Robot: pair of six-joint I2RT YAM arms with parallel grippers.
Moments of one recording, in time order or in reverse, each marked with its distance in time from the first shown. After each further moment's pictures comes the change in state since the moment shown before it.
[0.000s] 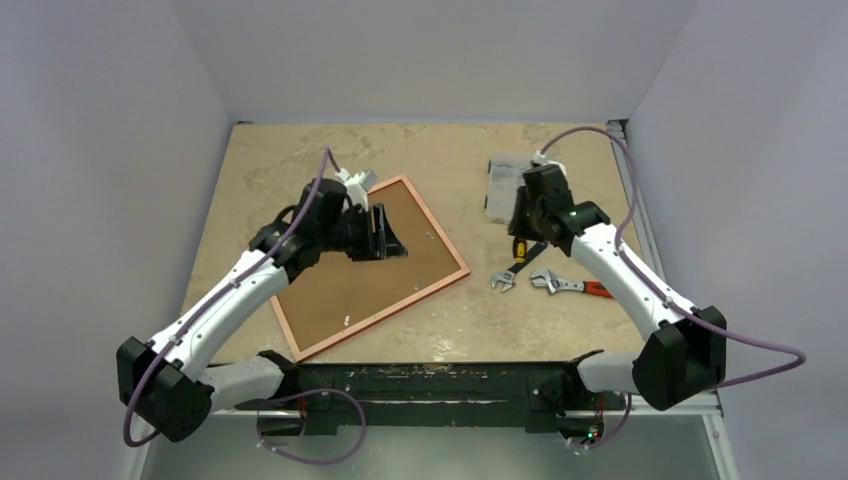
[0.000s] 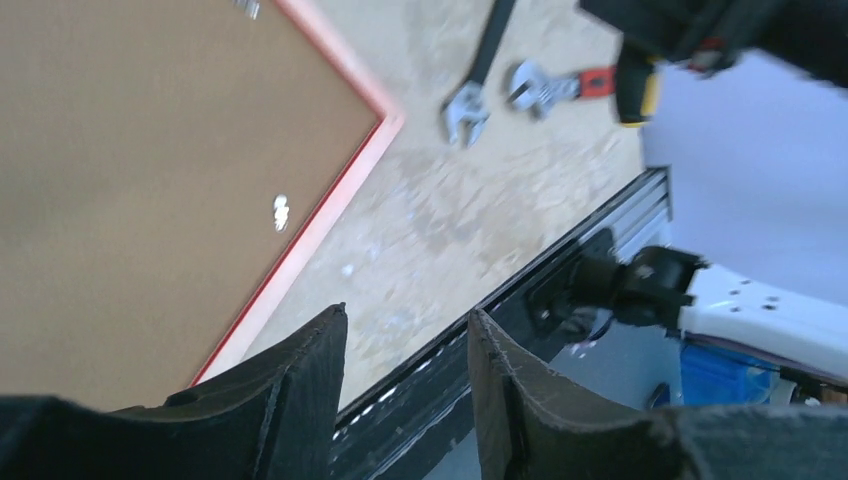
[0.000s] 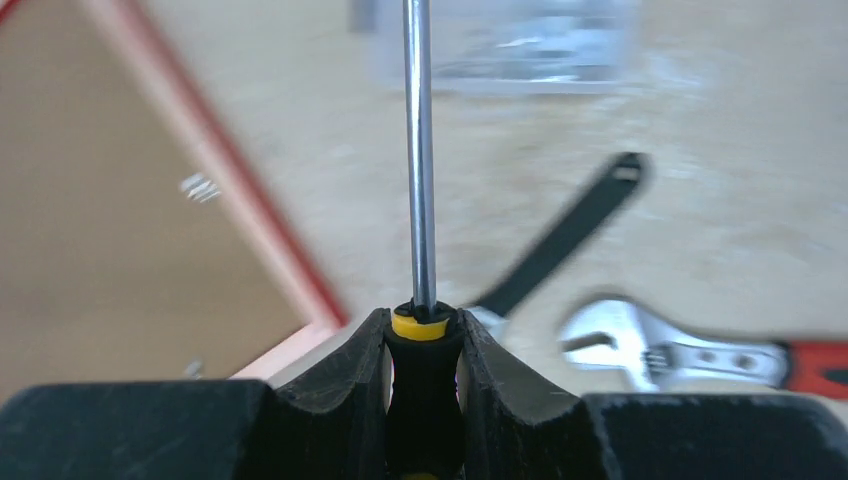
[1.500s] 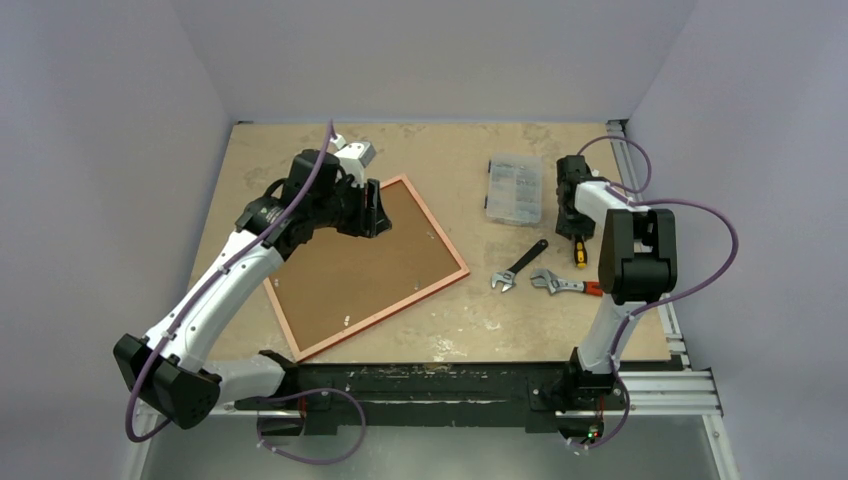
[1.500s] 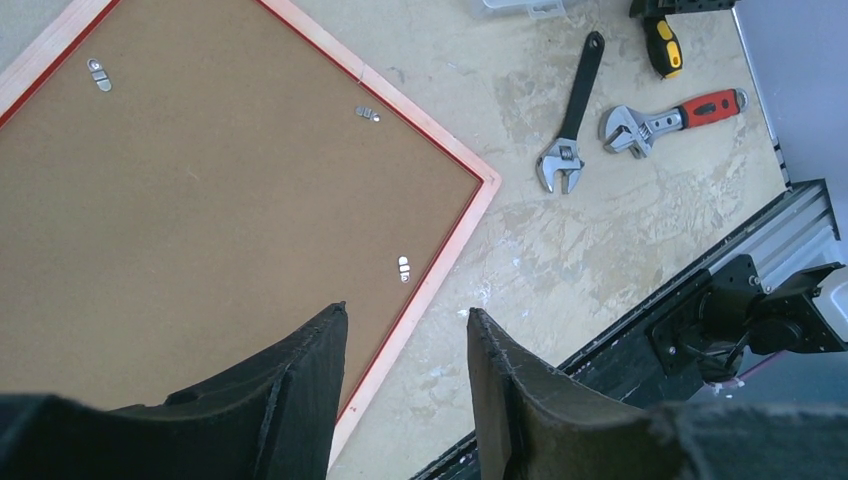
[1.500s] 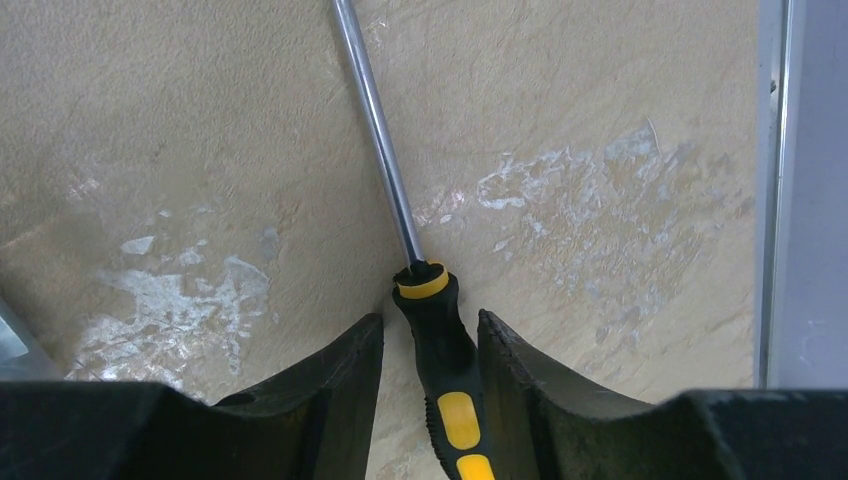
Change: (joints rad) left arm 0.047 0.067 0.317 -0.195 -0.159 0.310; right arm -0.442 0.589 0.142 0.044 0.321 -0.256
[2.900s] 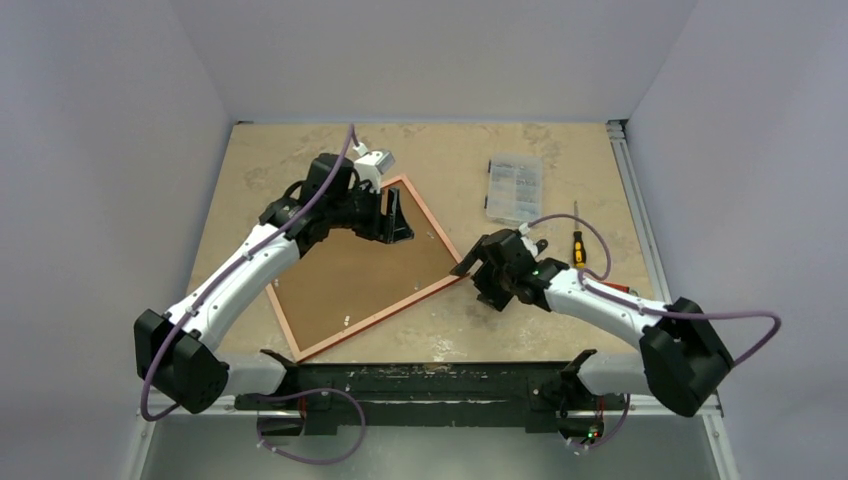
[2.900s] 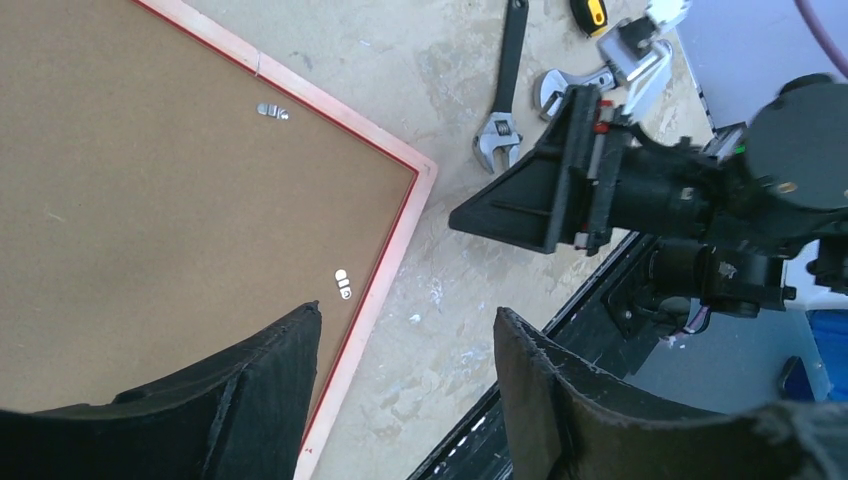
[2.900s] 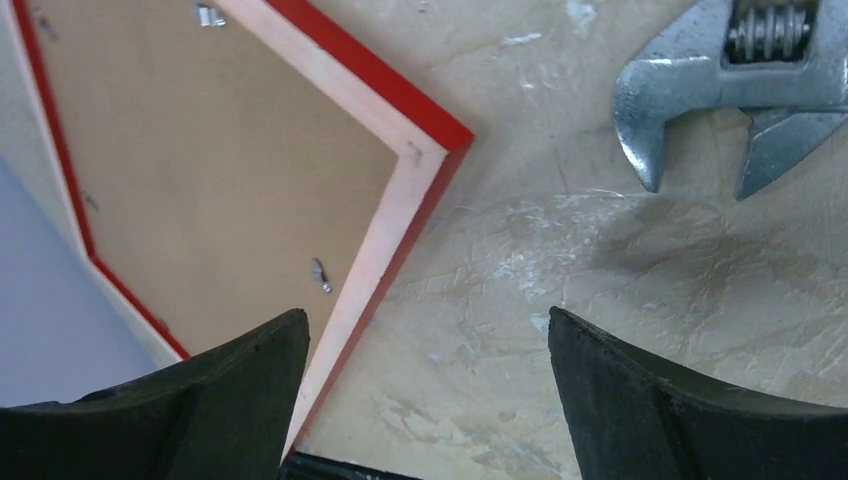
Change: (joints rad) left arm 0.000 0.079 -0.097 0.167 0.200 -0.004; right arm 0.667 -0.676 -0.602 0.295 -0.373 1.068
